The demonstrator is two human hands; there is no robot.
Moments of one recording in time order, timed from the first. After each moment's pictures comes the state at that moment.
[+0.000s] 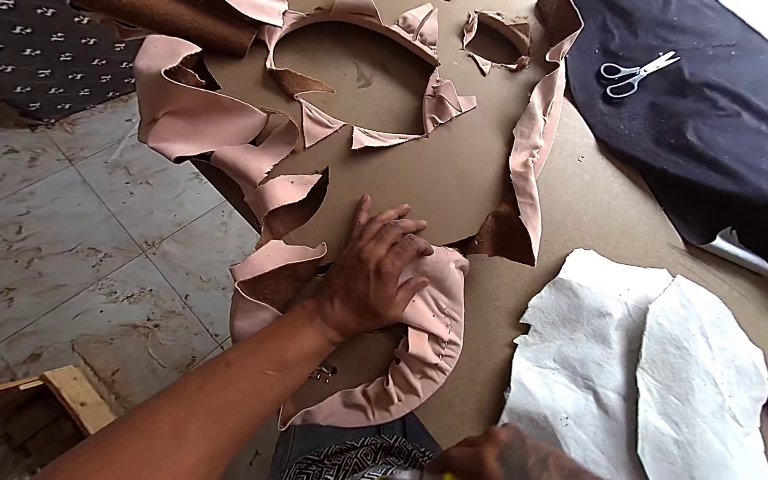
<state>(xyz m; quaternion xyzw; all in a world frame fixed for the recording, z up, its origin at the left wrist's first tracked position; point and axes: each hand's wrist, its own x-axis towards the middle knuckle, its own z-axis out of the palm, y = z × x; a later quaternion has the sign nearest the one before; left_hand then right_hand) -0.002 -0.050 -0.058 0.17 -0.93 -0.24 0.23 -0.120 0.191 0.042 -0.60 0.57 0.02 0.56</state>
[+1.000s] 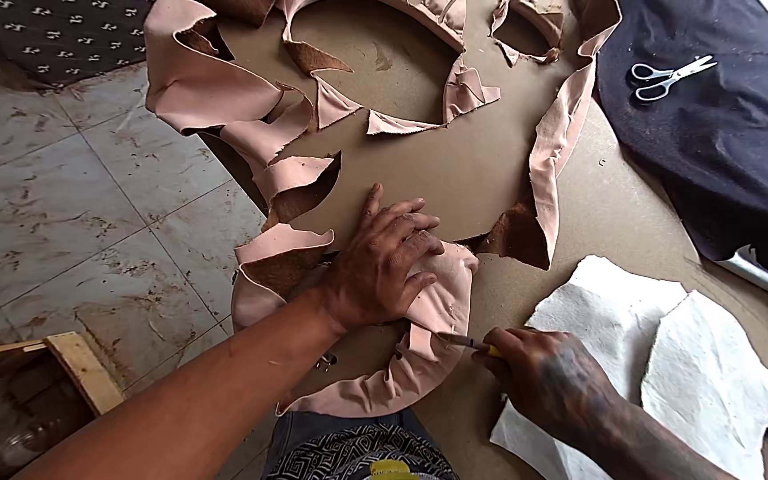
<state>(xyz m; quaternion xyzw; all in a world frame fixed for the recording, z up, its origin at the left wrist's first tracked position) -0.002 -0.050 -0.058 0.17 -0.93 -0.24 0.22 -0.198 0.181 -0.012 -0.72 0.68 -0.01 0.17</state>
